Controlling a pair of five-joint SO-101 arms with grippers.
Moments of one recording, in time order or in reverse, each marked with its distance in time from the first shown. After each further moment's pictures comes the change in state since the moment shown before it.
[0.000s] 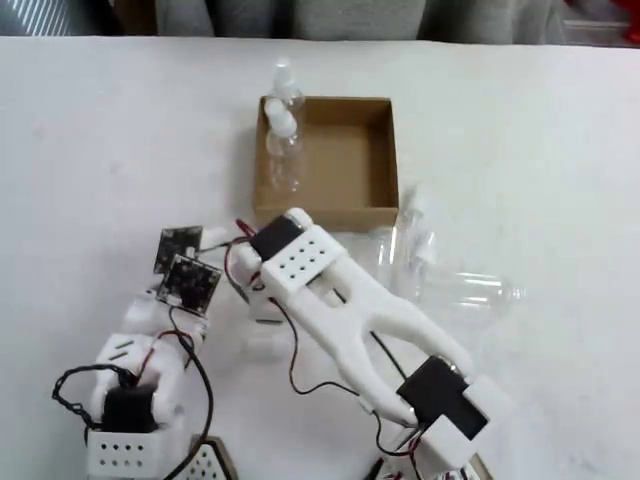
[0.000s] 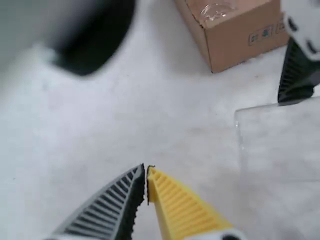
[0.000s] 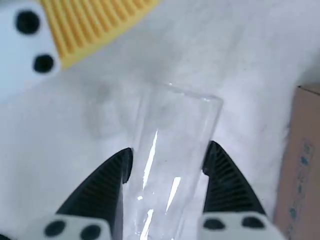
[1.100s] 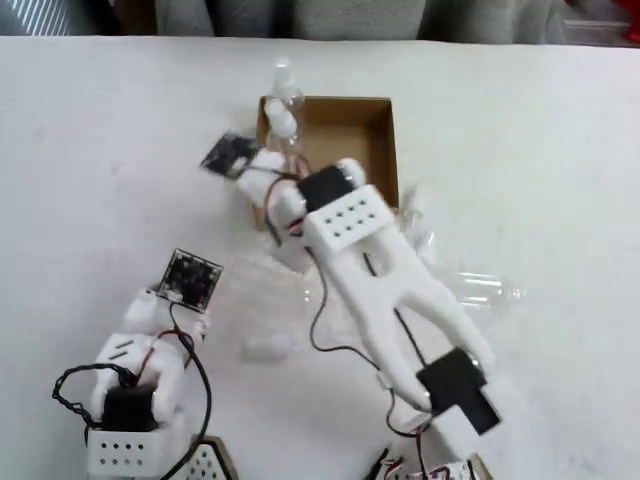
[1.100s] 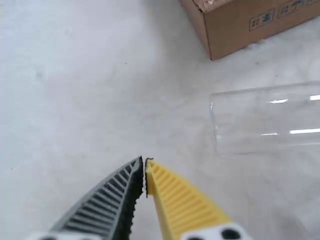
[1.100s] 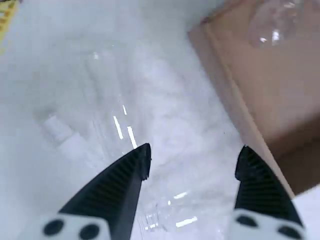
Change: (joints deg) left arm -0.2 0.1 0.0 0.1 0.2; right arm 15.4 -3.7 -13.3 10.9 -18.4
